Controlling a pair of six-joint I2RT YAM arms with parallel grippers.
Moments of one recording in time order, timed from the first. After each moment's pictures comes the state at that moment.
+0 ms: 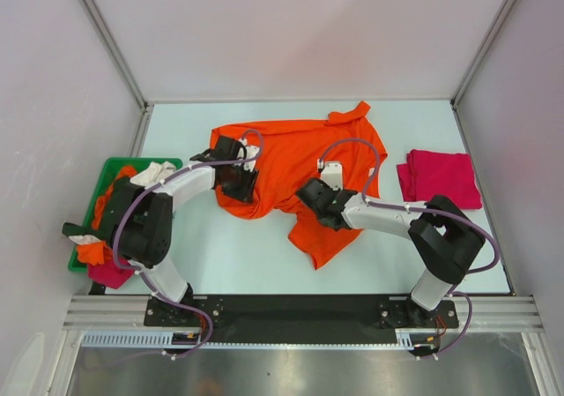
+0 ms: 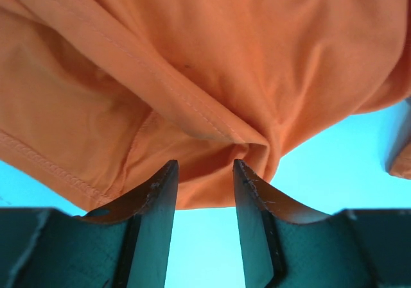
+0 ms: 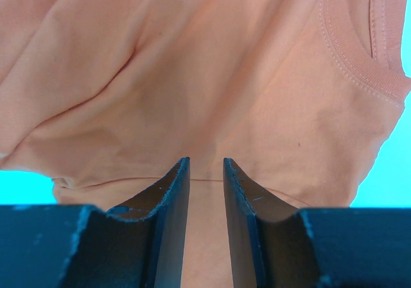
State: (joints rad) left arm -0.34 1.70 1.08 -0.49 0.20 0.06; right arm 0.87 1.68 0.99 -0.39 0.65 0.71
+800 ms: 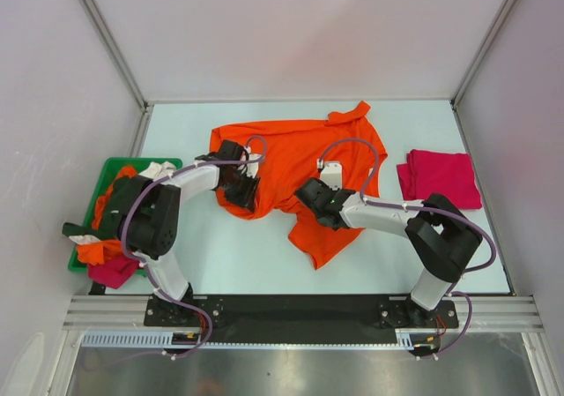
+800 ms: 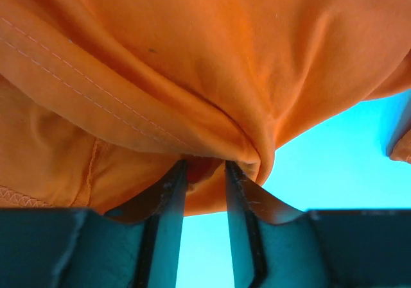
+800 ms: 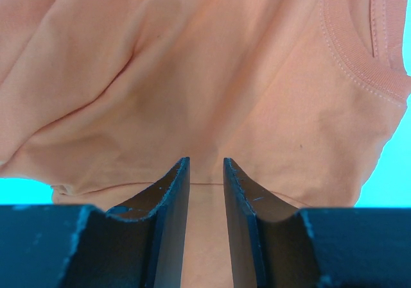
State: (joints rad) left arm -0.34 1.78 1.09 -0.53 0.28 0.08; right arm 0.87 1.70 1.00 -0.39 0.66 0.73
